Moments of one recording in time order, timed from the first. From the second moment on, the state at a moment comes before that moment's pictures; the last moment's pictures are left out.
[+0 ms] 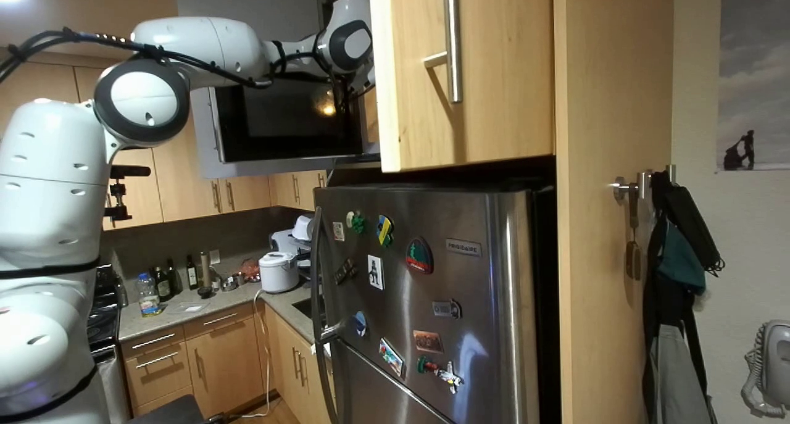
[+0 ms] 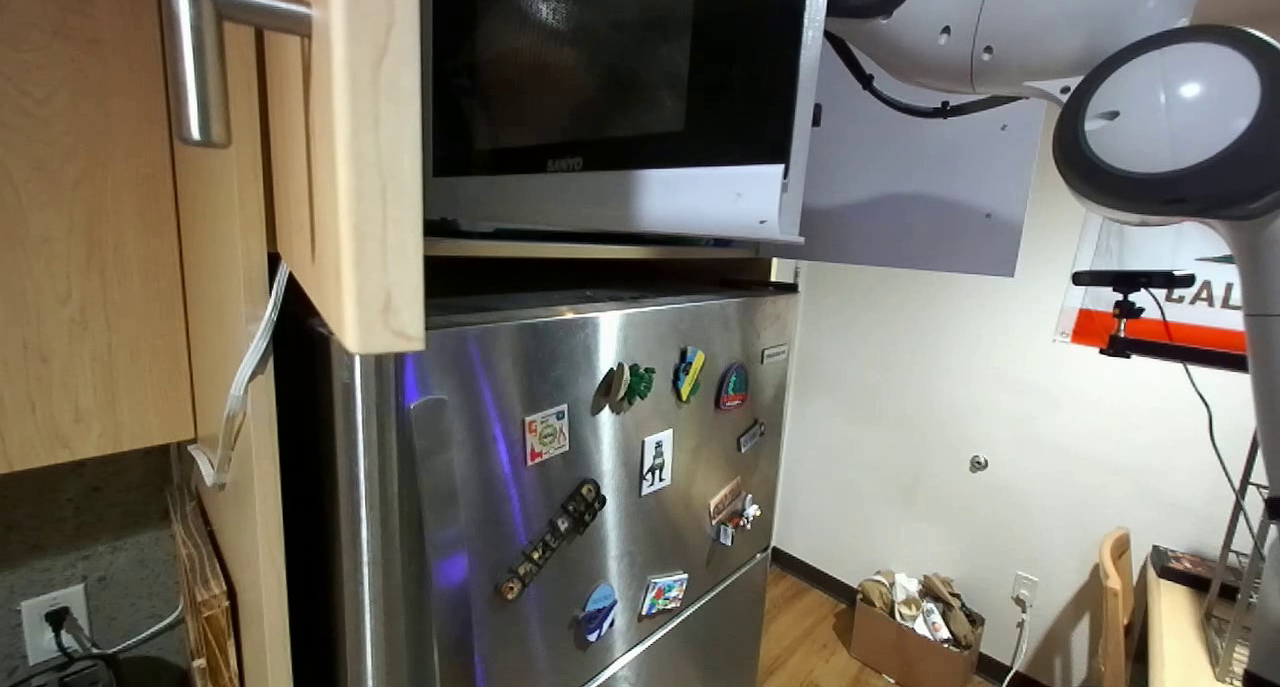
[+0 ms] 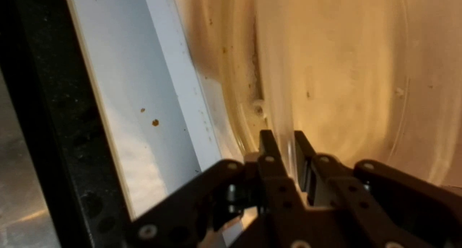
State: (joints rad) arm -0.08 0.24 0.00 -1.16 0.14 2.12 1.66
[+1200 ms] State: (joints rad) arm -0.08 0.23 0.00 -1.14 0.14 2.12 1.66
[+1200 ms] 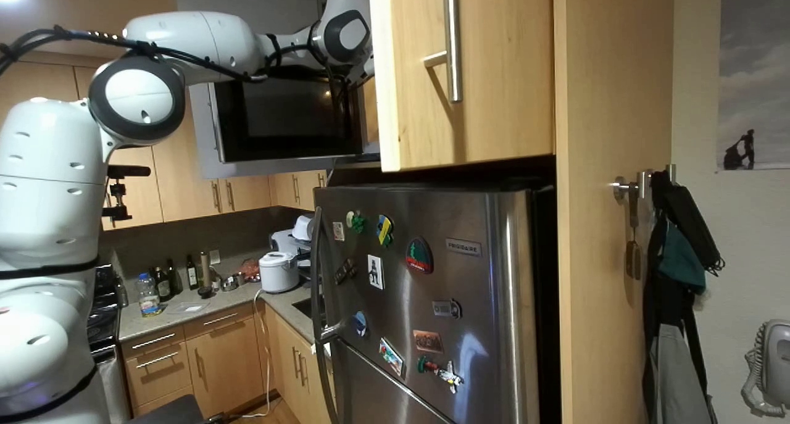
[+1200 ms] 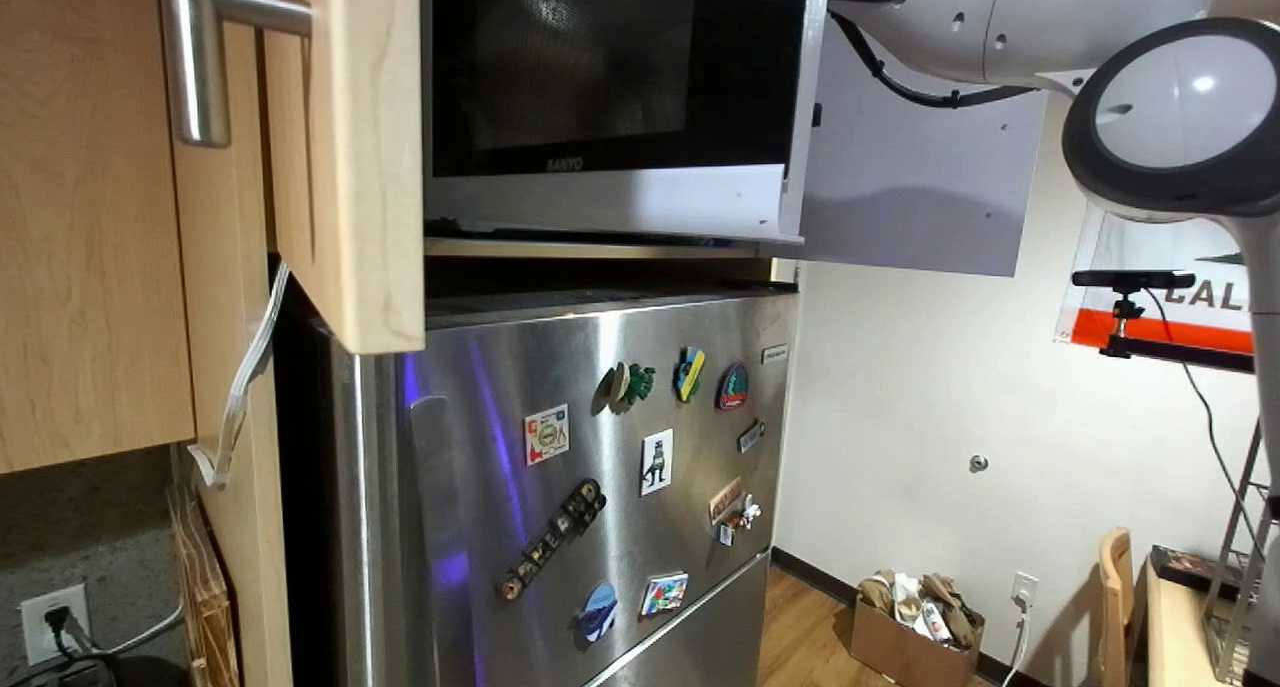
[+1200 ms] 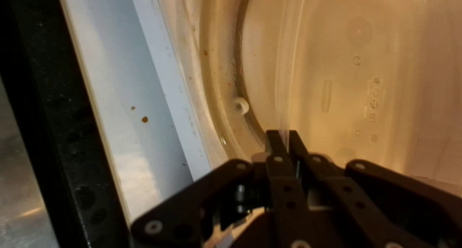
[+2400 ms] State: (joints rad) arm -0.08 -0.01 -0.02 -1.40 0.02 1.98 1.66
